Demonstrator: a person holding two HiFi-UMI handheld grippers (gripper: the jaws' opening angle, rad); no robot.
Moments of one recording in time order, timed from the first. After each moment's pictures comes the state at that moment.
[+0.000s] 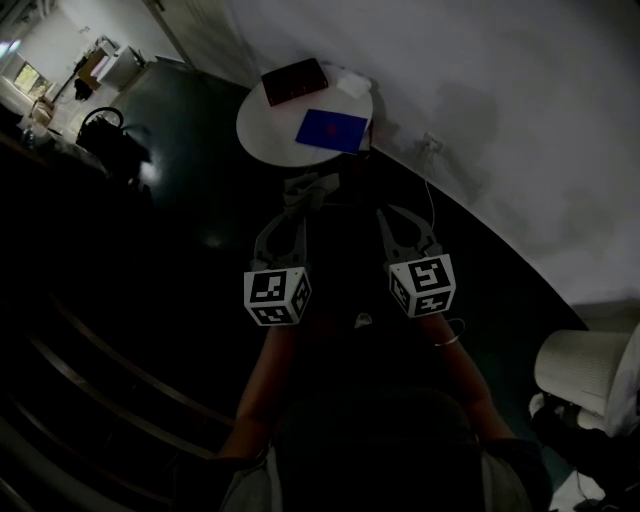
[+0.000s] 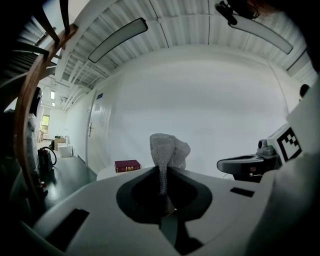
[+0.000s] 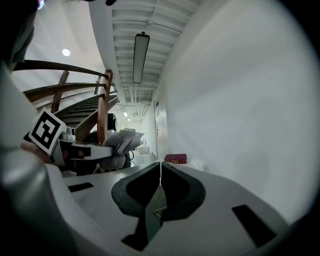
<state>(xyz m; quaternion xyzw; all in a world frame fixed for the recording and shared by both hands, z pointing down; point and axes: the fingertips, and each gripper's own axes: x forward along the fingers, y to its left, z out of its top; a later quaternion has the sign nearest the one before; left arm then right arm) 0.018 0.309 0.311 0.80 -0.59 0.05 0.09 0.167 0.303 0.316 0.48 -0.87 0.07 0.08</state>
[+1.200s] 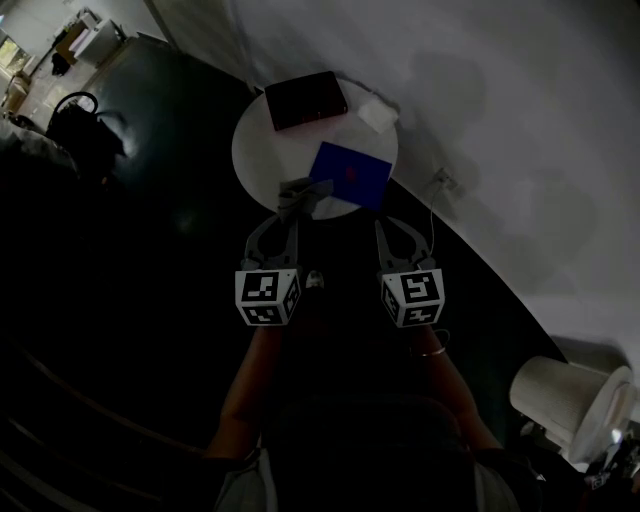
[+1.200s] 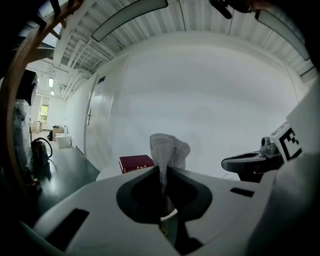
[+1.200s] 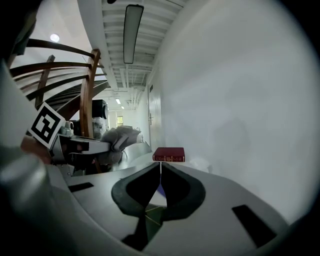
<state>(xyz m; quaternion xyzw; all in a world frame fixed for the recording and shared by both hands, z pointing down) -0.081 0.089 0.365 0.80 -0.58 0.08 0.14 0.083 0.091 0.364 0.50 -0.85 0.10 0.15</state>
